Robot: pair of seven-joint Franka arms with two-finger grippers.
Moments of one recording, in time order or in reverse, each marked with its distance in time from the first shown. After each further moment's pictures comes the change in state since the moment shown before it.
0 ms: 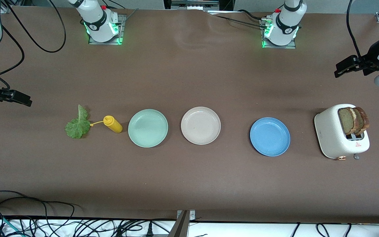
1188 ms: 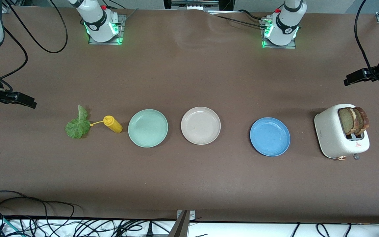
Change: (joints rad) left arm 0.087 0.065 0.005 0.002 0.000 0.002 0.001; right arm 0.002 0.010 0.003 -0.001 0.041 0.014 0.000
